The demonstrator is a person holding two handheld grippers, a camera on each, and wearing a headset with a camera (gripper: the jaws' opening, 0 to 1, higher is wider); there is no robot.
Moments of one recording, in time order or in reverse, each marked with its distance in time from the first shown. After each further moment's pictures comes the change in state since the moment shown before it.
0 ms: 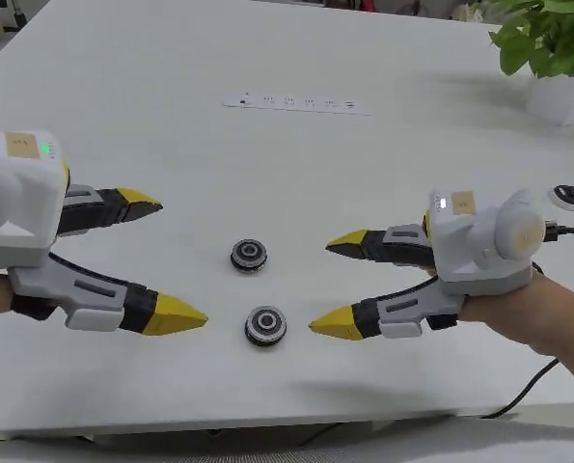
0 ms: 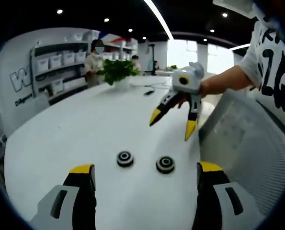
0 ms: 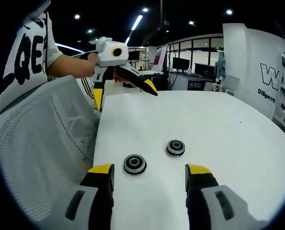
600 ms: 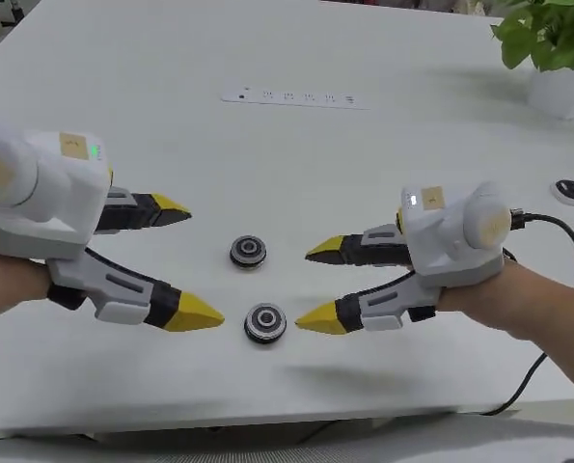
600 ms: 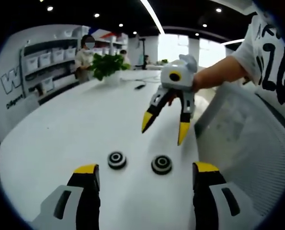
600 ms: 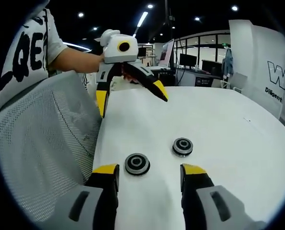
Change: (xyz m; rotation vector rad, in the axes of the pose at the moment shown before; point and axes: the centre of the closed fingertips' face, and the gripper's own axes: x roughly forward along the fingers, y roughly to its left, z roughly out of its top) left arm 0.026 -0.009 -0.005 0.032 0.054 -0.084; right arm 0.017 0.003 -0.008 -0.006 0.034 0.069
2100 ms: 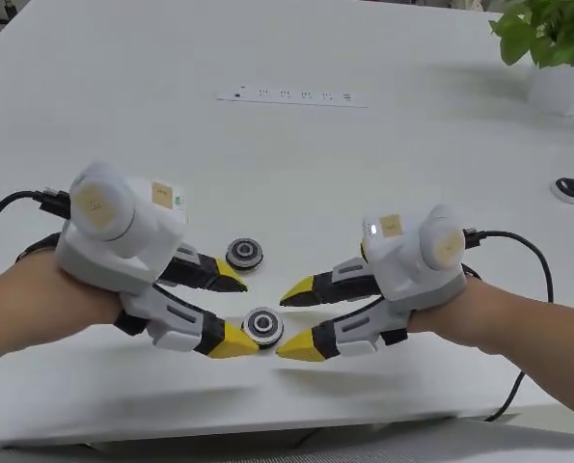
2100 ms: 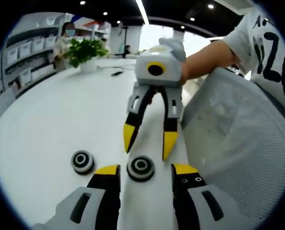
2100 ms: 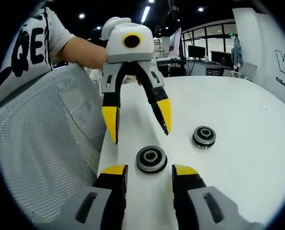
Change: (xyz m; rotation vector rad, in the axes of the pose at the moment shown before) left arm 0.052 -0.037 -0.018 0.005 0.096 -0.201; right arm 0.028 0.023 -0.021 0.048 0.046 0.122
